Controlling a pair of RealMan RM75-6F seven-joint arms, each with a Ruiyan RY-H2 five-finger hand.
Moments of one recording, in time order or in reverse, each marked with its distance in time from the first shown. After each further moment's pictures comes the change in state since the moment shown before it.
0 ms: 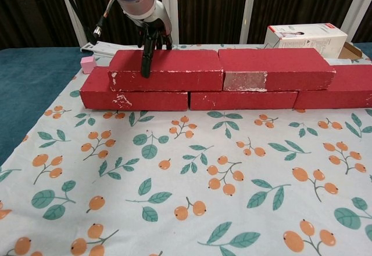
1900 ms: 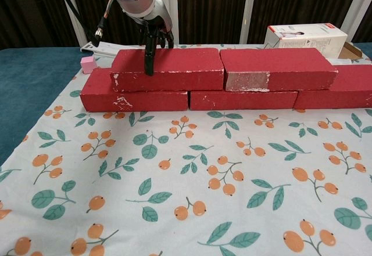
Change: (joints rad) left arm 0.049 -0.003 -0.073 -0.047 0.096 0.016 -0.043; right arm -0.001 -0.005 0.006 -0.009 0.031 0.004 -0.023
